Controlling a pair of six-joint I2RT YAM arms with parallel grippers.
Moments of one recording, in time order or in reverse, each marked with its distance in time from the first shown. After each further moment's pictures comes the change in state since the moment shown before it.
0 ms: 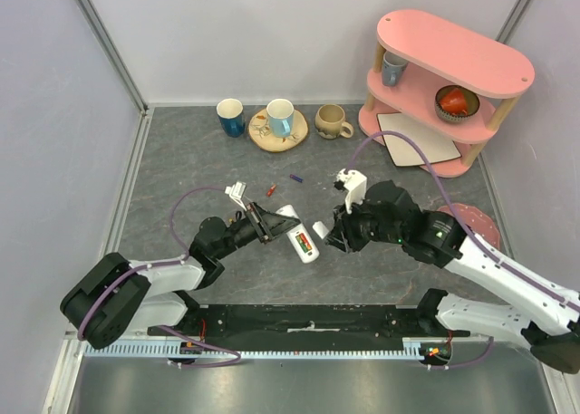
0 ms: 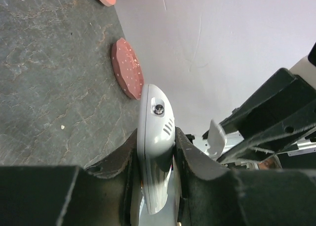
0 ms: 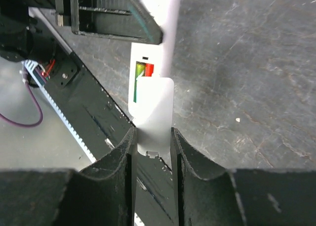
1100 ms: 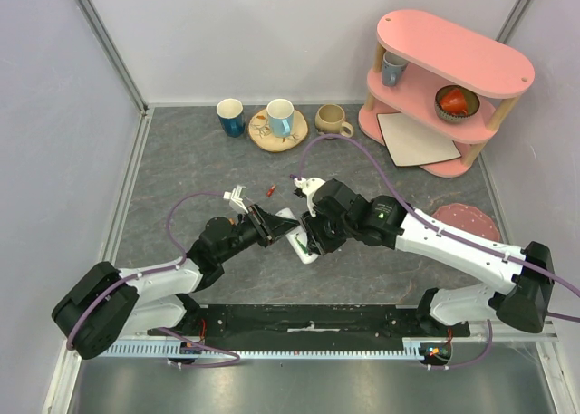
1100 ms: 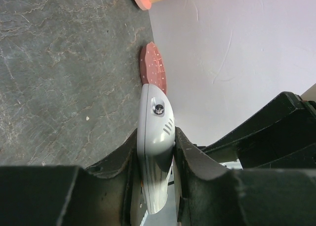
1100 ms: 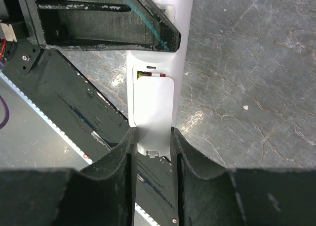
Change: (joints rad) left arm -0.057 -0.080 0.023 -0.246 -0.156 0.000; right arm 0.124 0.359 0.161 -0.111 0.089 0.040
